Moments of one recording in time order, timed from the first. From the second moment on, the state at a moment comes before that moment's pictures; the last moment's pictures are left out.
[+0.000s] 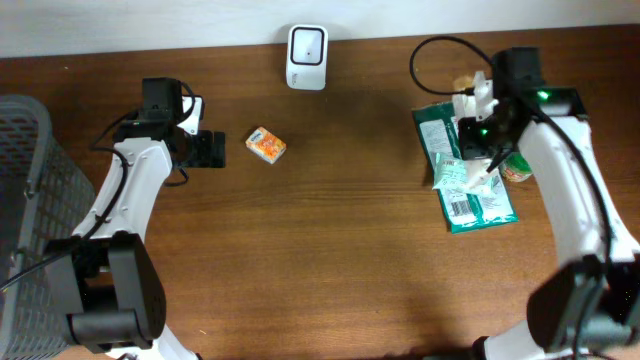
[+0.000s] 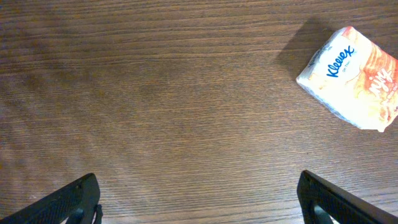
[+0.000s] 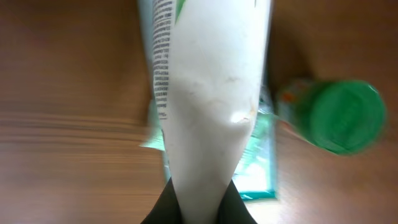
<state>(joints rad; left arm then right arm) 0.00 1.86 1.41 -0.70 -0.02 0.09 -0.04 1.73 1.53 -1.10 0.09 -0.04</state>
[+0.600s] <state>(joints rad) 0.00 1.86 1.41 -0.70 -0.02 0.09 -0.01 1.94 1.83 -1.32 0.10 0.00</state>
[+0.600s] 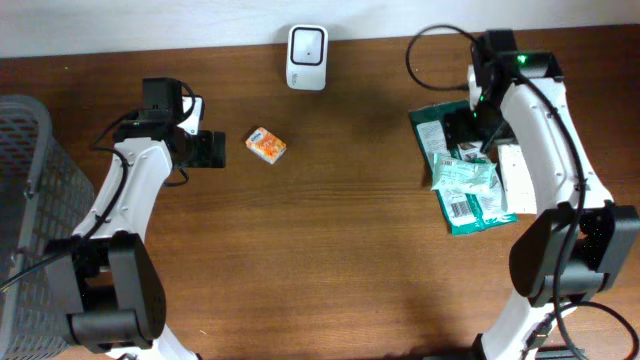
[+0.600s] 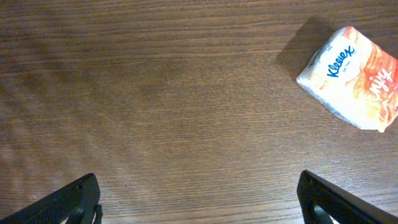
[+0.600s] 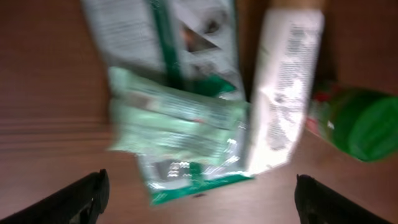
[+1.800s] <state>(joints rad) 0.00 1.86 1.41 -0.70 -0.02 0.09 0.51 2.43 1.91 -0.45 -0.41 0.31</state>
